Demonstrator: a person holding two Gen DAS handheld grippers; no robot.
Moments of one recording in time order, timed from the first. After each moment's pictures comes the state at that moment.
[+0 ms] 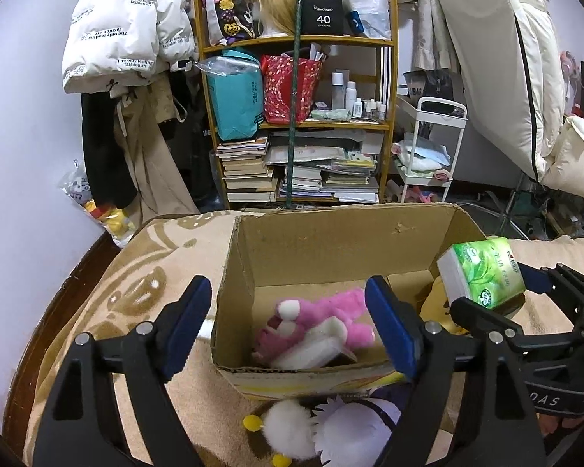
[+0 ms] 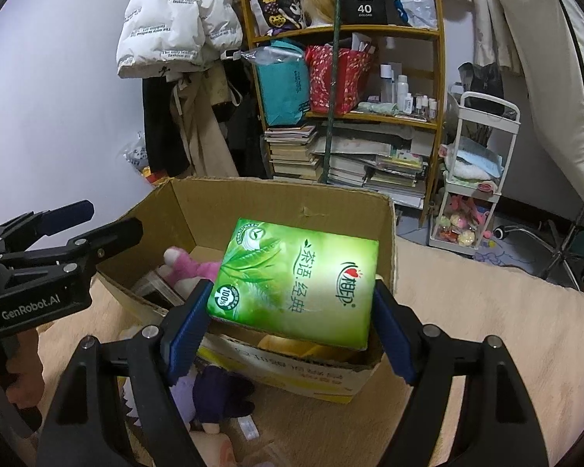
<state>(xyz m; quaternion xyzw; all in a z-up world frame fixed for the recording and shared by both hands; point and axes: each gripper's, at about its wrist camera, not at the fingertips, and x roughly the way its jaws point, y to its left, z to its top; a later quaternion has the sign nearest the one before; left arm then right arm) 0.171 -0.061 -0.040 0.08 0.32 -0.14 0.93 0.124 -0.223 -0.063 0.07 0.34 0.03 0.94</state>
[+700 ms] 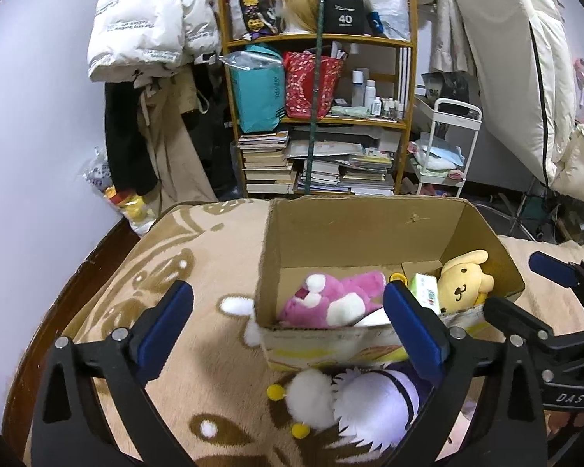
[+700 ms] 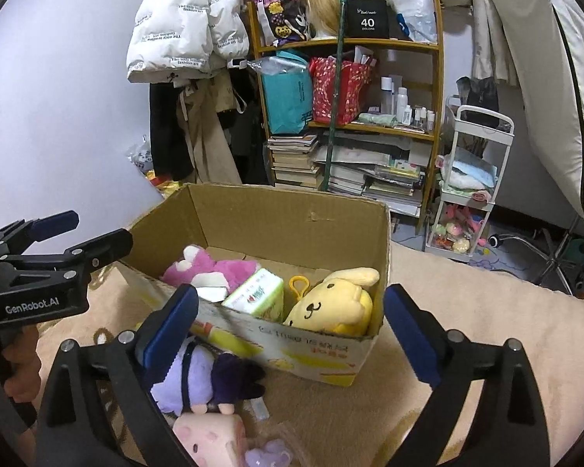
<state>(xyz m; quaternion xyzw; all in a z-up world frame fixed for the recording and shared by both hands) 0.148 -0.034 -0.028 0.06 0.33 -0.11 0.94 0.095 -0.217 -0.044 0.06 0.32 0.03 0.94</state>
